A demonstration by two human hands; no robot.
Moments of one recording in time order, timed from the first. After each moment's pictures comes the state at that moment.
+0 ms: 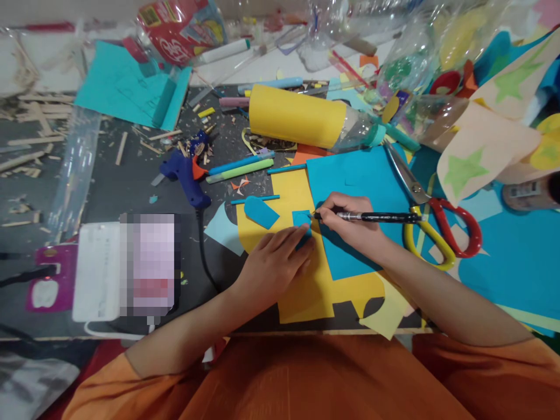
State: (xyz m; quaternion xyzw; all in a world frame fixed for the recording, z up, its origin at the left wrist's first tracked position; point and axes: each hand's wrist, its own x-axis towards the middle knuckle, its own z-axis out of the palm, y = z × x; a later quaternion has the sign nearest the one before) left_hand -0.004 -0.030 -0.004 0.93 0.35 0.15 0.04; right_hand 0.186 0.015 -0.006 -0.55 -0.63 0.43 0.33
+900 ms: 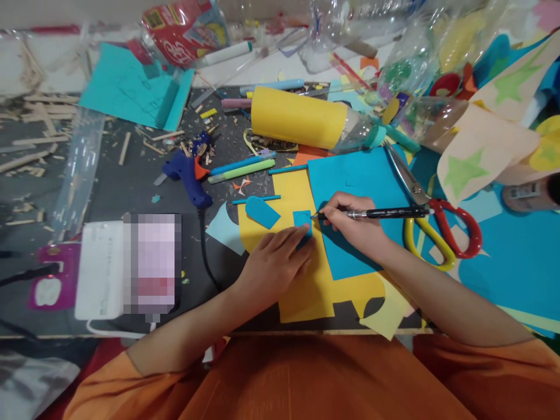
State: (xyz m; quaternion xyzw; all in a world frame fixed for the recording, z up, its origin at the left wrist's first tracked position) left_hand -0.006 -0.032 -0.006 0.93 0.35 0.14 0.04; right_hand 0.187 0.014 -0.007 -0.55 -0.61 0.45 0.36
